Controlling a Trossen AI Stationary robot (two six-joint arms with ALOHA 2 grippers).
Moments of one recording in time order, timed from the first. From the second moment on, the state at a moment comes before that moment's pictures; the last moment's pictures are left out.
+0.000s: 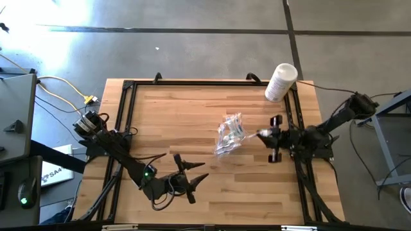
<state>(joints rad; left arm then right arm) -0.70 1.66 1.12 0.54 -1.10 0.31 0.49 0.92 0.18 1.30 0.55 -0.30</state>
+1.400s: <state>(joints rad) -0.70 1.66 1.12 0.46 -1.16 0.26 0.14 1.40 0.03 1.48 0.61 0.17</state>
